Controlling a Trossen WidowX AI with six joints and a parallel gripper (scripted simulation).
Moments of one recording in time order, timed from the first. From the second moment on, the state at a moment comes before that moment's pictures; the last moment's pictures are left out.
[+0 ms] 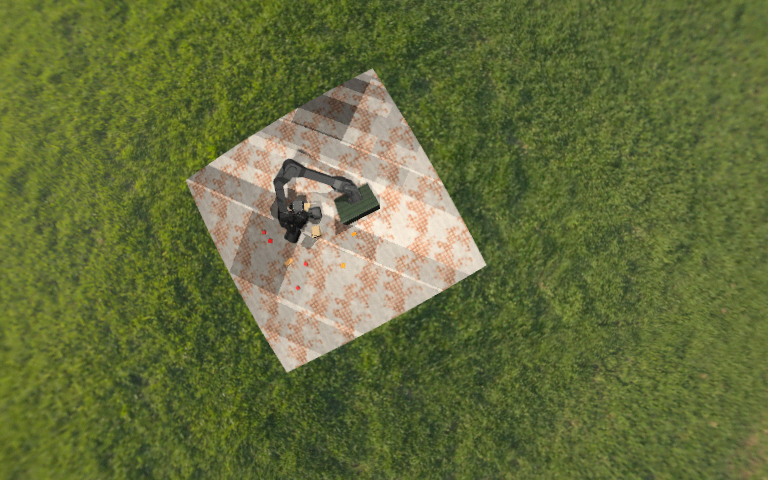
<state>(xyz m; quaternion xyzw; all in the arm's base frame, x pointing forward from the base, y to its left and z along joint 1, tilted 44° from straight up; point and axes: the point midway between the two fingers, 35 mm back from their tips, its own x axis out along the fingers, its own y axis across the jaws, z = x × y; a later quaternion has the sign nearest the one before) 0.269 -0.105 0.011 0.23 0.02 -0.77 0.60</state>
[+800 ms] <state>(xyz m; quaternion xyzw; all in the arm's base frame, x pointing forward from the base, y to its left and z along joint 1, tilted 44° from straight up) 0.260 -0.109 0.042 0.40 0.16 -0.70 0.57</state>
